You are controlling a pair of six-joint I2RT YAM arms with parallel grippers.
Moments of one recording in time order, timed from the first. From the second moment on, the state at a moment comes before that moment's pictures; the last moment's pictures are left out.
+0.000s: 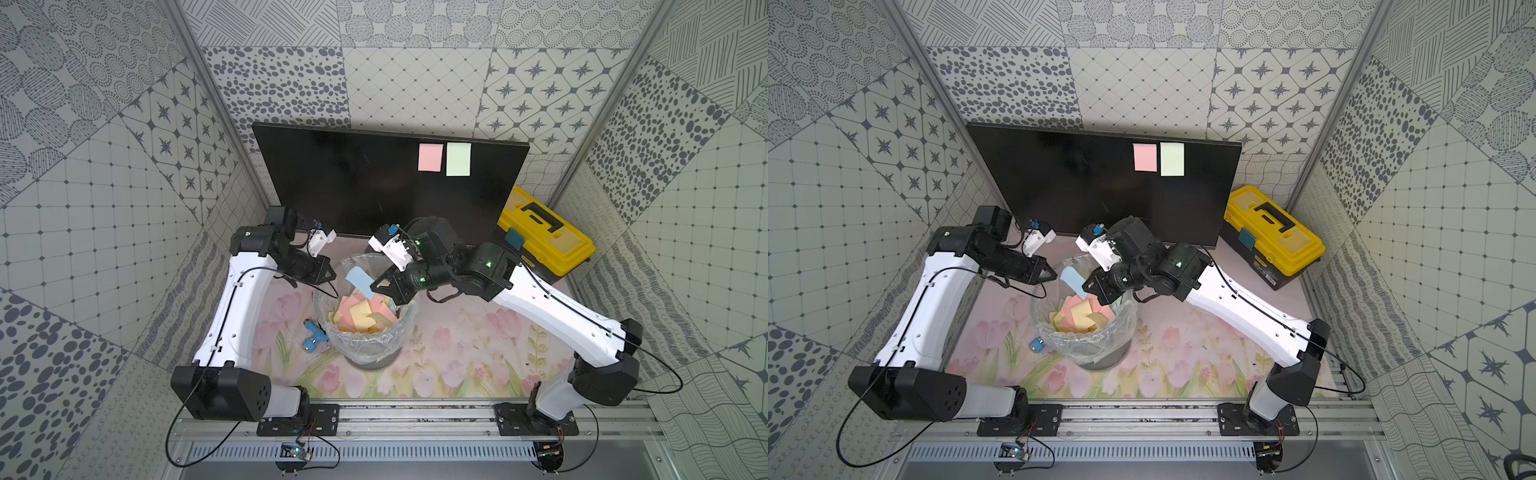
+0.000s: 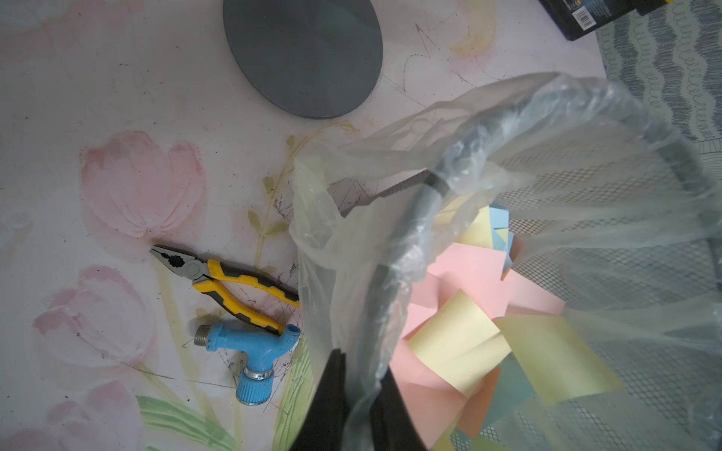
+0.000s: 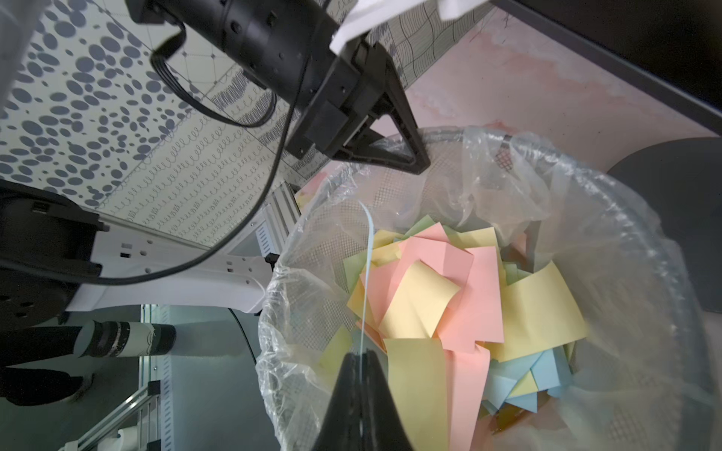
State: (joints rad) left arm 0.01 1.42 1.59 -1.40 0.48 0.29; right arm 1.02 1.62 1.84 -0.89 -0.32 0.30
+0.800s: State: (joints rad) left arm 0.01 1.43 1.60 -1.40 0.48 0.29; right arm 0.77 1.51 1.91 -0.84 -0.12 0.40
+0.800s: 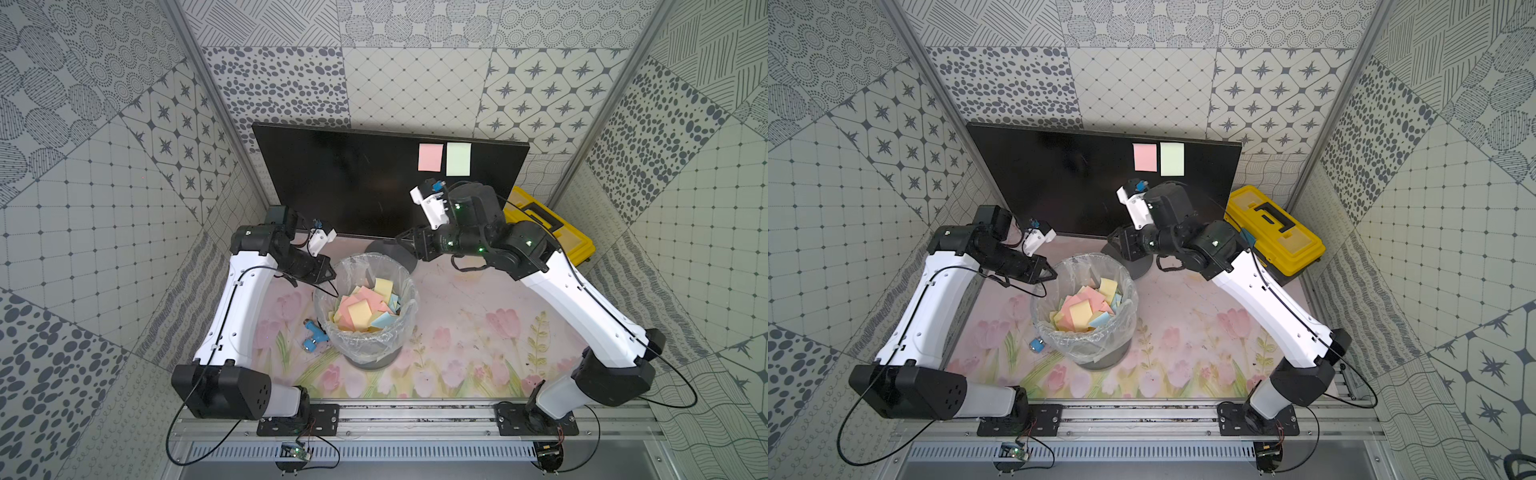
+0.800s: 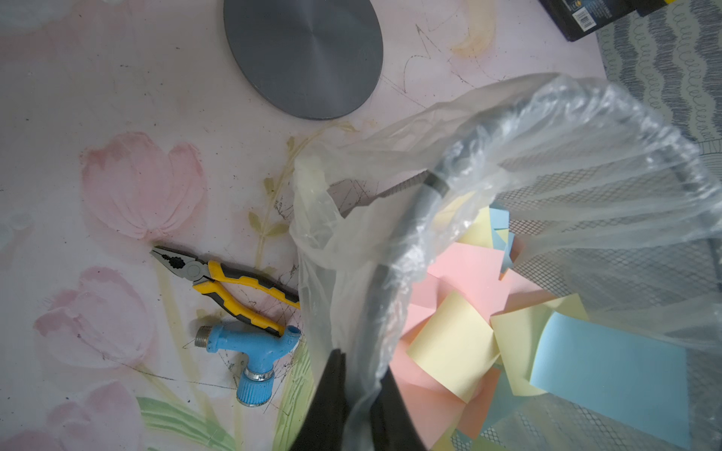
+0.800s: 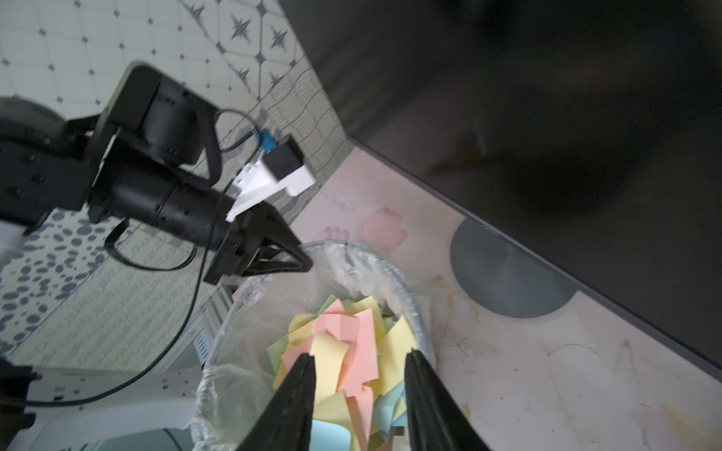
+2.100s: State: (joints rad) left arm 0.01 1.43 1.60 -1.40 0.48 0.29; right arm 0.41 1.45 1.80 -0.39 -0.25 0.78
